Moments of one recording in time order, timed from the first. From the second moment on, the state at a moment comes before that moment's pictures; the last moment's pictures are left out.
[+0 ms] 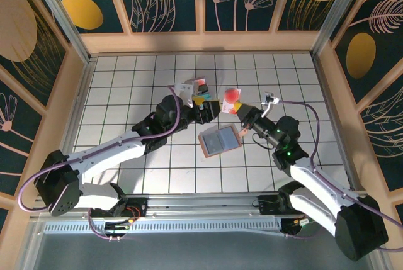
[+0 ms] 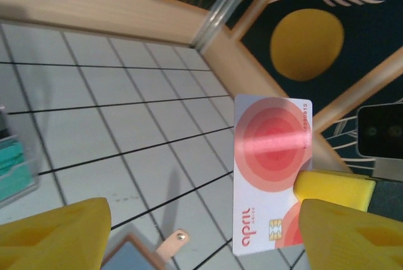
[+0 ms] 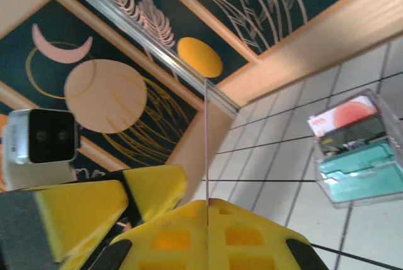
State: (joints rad) left arm -0.86 1.33 0.91 0.21 0.00 -0.63; right arm 0.45 0.87 0.36 0.62 -0.37 0.88
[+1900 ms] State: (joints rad) left arm -0.79 1.42 1.29 -0.18 0.13 -0.05; right arm 0.43 0.82 0.44 0.30 -0.31 0.82
